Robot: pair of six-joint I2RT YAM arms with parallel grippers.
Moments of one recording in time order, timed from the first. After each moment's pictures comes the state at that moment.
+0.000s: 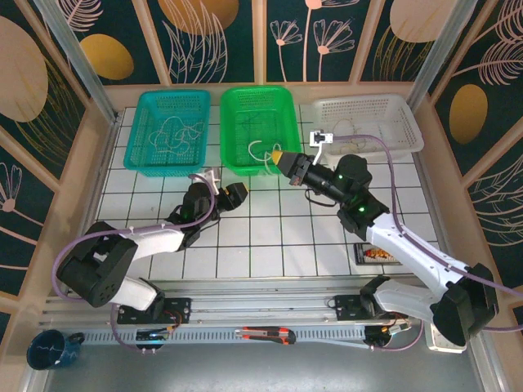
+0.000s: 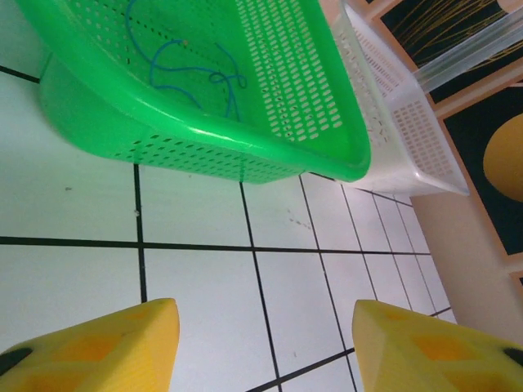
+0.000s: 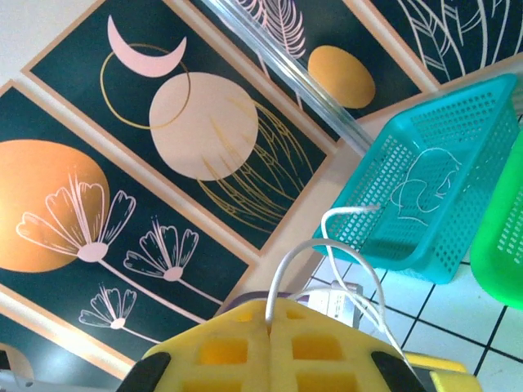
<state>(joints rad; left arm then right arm) -0.59 1.45 0.50 0.61 0.10 -0.86 0.63 1.10 0.81 0.37 -0.38 0.83</state>
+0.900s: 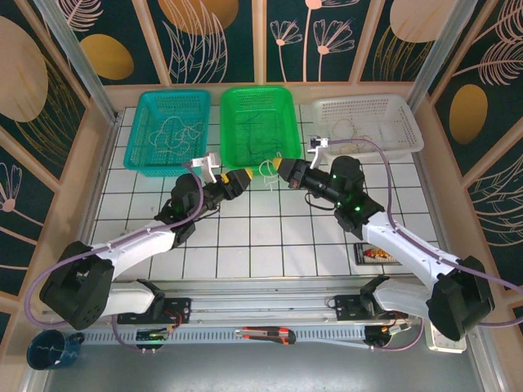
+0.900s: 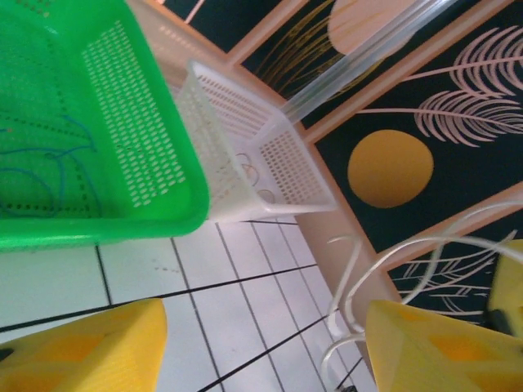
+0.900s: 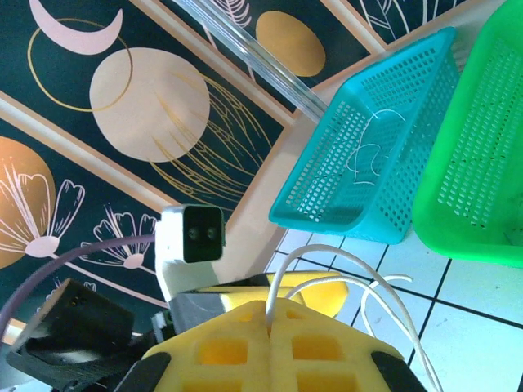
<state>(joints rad) -0.59 1.29 0.60 0.60 0.25 -0.88 0.60 1.15 0.76 0.35 -0.39 0.83</state>
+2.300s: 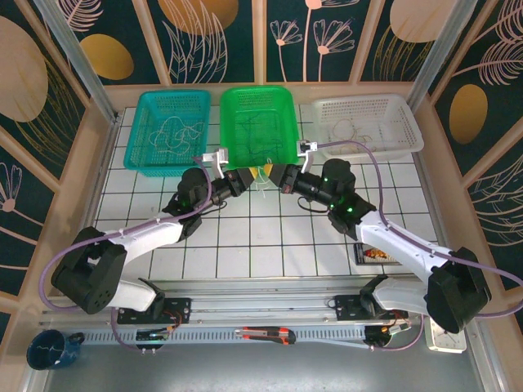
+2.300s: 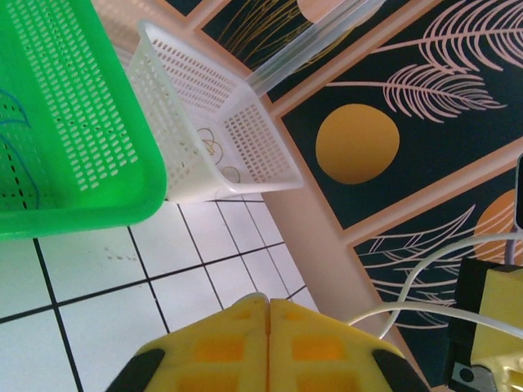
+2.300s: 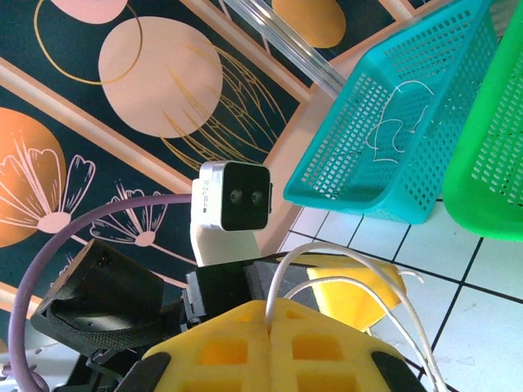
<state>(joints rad) -0.59 1.40 0.64 0.67 0.36 -0.92 0.66 1.19 0.75 0.39 -0.40 0.83</state>
